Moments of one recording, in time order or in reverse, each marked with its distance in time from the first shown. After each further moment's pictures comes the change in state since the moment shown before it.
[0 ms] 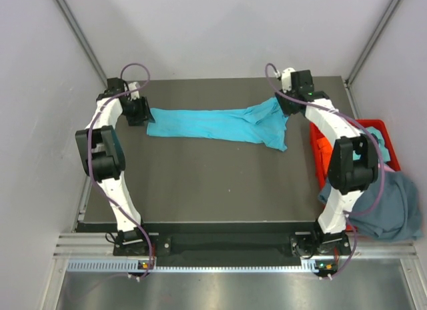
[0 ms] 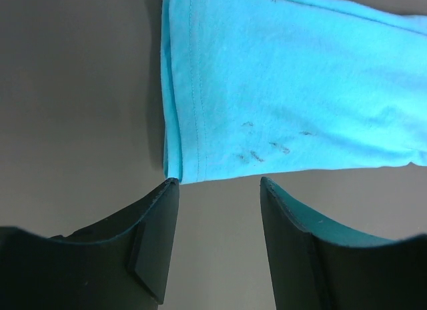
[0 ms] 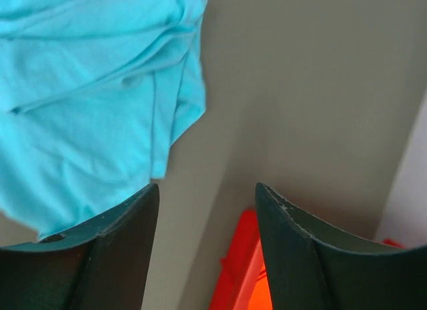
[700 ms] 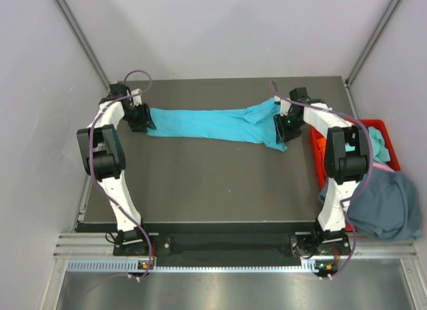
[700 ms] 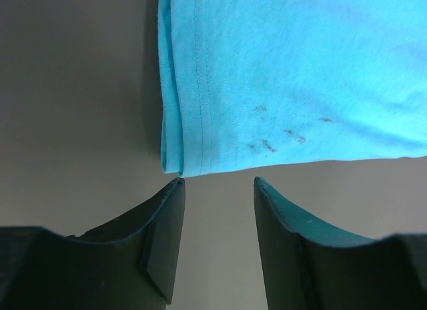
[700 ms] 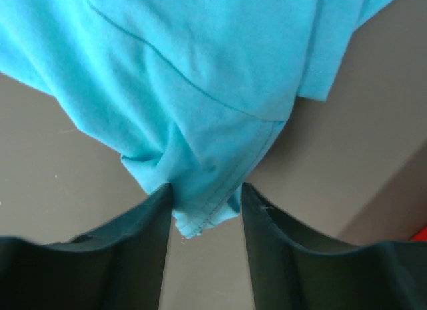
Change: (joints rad) left arm 0.000 0.011 -0.060 0.005 0.004 0.004; right arm -0.072 0.122 -0.071 -0.262 -0.389 0.201
